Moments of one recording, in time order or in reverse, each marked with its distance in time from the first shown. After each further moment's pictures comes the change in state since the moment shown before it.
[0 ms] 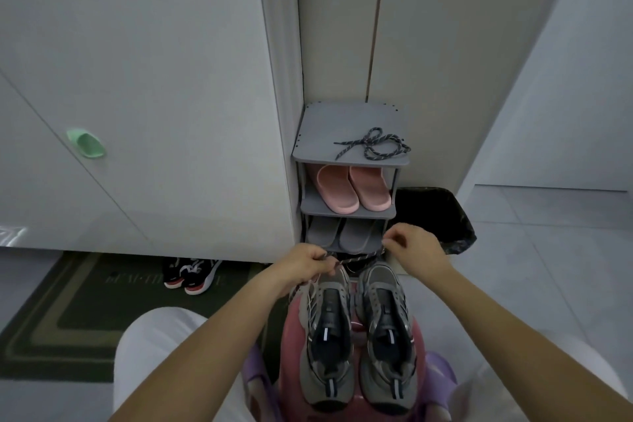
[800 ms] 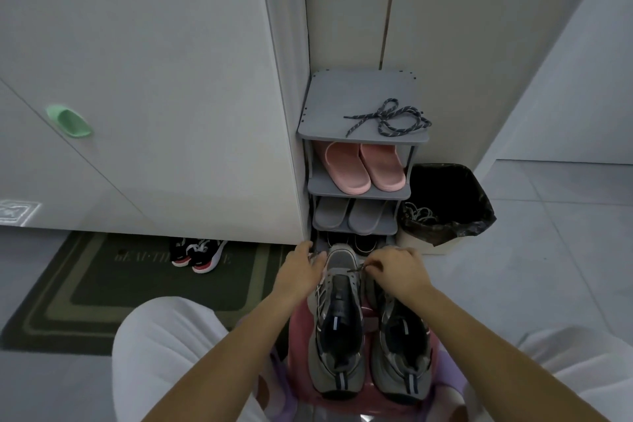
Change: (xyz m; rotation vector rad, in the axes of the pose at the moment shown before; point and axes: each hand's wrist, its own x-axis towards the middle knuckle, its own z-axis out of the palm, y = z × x) left_hand 0.022 -0.059 0.021 0.192 0.319 -0.106; right_hand -0.004 0.010 0.077 -0.413 -0.159 -0.152
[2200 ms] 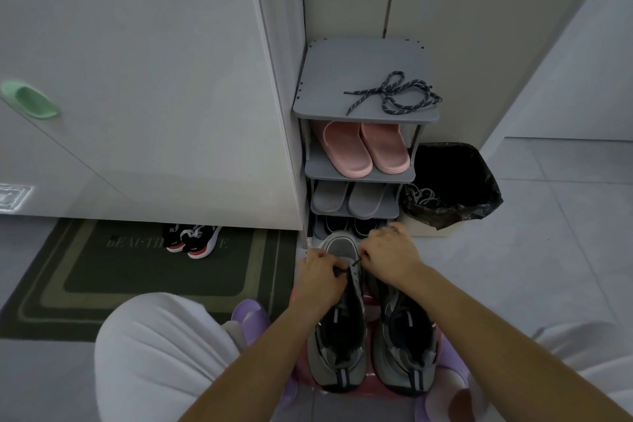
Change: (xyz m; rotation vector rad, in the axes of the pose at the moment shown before) left_hand -0.005 -0.003 0.044 0.170 0.004 0.137; right_hand 0.030 -0.008 0.012 -0.300 -0.156 -0.135
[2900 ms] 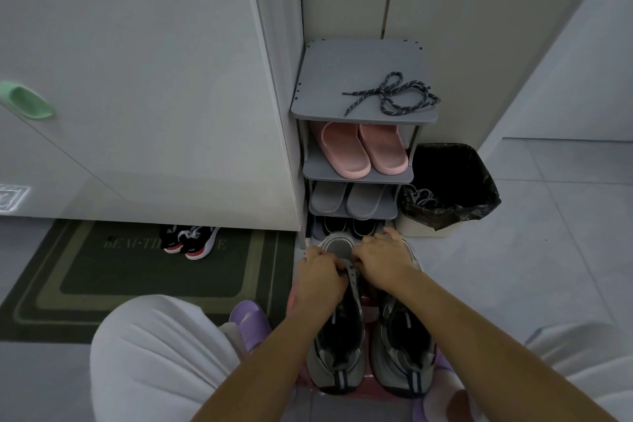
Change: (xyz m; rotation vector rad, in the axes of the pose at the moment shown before) left_hand 0.003 0.009 0.003 0.152 0.057 -0.020; right_hand 0.000 -0.008 0.007 0.002 -0.050 -0.012
